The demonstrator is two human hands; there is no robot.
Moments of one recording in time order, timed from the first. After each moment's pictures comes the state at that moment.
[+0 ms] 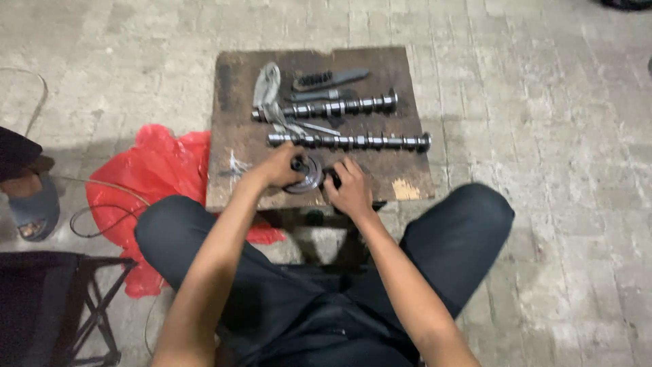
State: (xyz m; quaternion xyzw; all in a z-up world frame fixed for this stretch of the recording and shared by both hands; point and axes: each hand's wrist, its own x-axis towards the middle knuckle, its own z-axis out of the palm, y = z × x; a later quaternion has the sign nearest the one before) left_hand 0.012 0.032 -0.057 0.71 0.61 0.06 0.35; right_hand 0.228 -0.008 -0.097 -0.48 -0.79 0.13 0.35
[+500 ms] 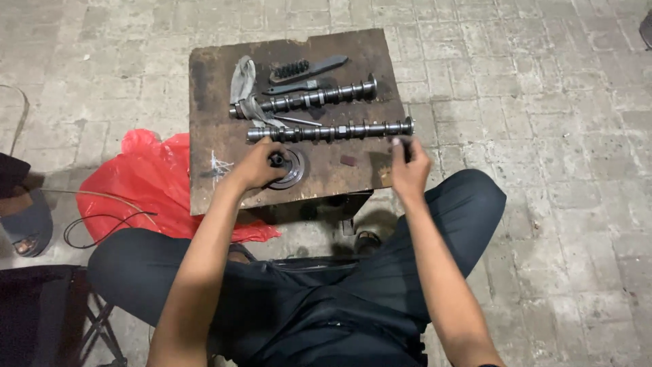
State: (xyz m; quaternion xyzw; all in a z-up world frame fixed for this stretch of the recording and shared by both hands) left_hand 0.002 0.010 -0.053 0.70 0.60 0.18 0.35; right_hand 0.338 -0.012 -0.036 -0.62 -0.53 0.25 0.53
